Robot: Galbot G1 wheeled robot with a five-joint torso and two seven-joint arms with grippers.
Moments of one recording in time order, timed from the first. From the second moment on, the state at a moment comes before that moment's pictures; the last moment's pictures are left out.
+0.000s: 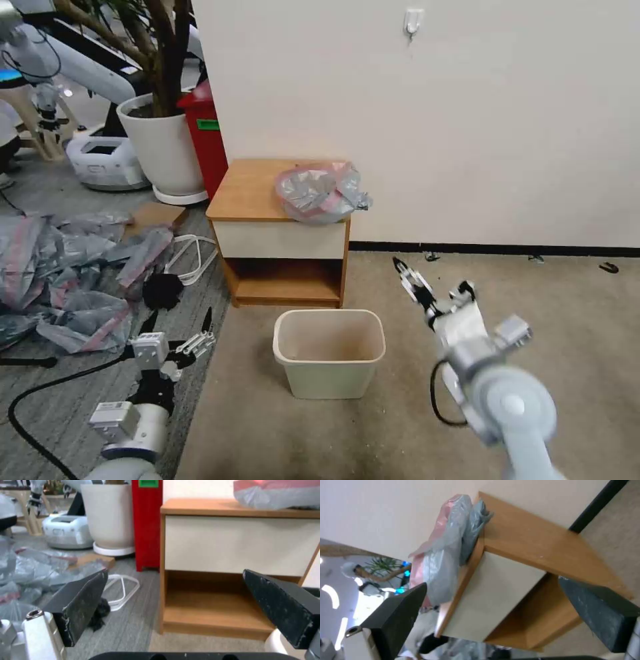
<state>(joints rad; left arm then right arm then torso) 1.80 -1.39 -0.70 -2.25 -0.26 0.02 -0.04 -1.24 1.49 0.51 2.10 1.37 -0.43 0.41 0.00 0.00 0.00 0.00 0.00</state>
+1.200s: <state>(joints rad) 1.84 -1.40 -0.77 -2.24 -0.29 -0.04 0.03 -0.67 1.61 0.47 1.51 1.48 -0.31 0.54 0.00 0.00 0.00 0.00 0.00</state>
